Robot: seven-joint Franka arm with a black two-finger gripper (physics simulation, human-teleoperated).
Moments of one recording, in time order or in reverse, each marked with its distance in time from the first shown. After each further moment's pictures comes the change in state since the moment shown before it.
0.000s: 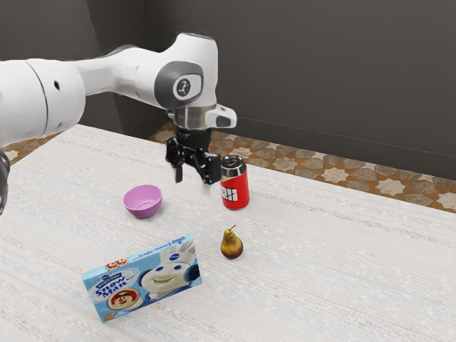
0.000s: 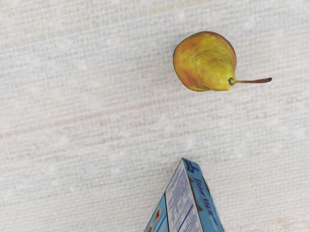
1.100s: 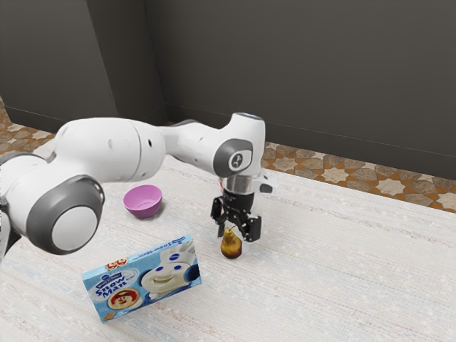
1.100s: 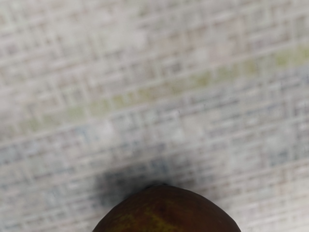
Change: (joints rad) arm 0.000 0.444 -0.058 0.220 -0.024 0.131 0.004
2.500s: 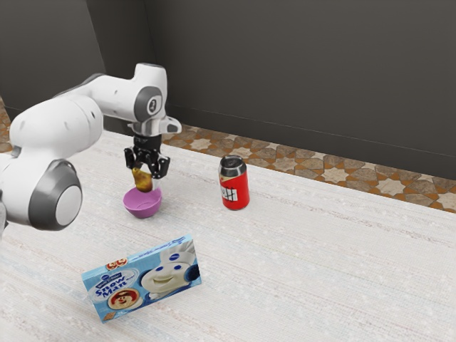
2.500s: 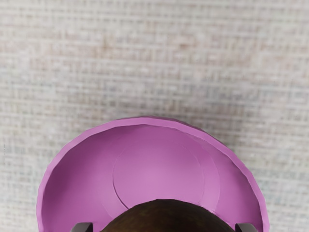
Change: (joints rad) arm 0.301 0.098 0.193 0.320 0.029 -0.152 0.089
